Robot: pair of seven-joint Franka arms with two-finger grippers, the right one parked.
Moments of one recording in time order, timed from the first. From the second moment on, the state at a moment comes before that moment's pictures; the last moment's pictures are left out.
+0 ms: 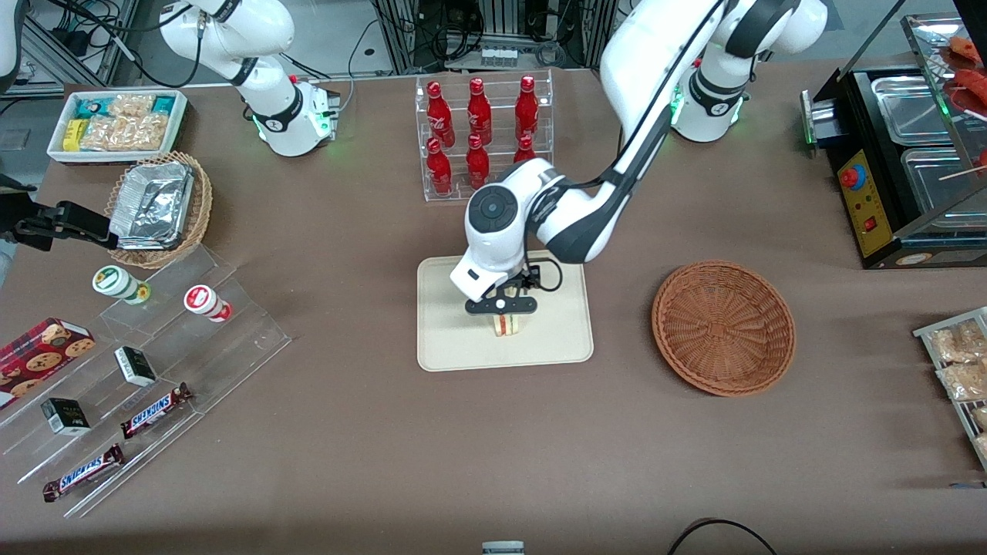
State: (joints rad) arm -0.71 0.65 -0.08 -1.42 0.06 2.04 -0.84
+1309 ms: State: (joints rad) arm -0.17 0.18 -0.07 -1.43 0.06 1.53 -0.31
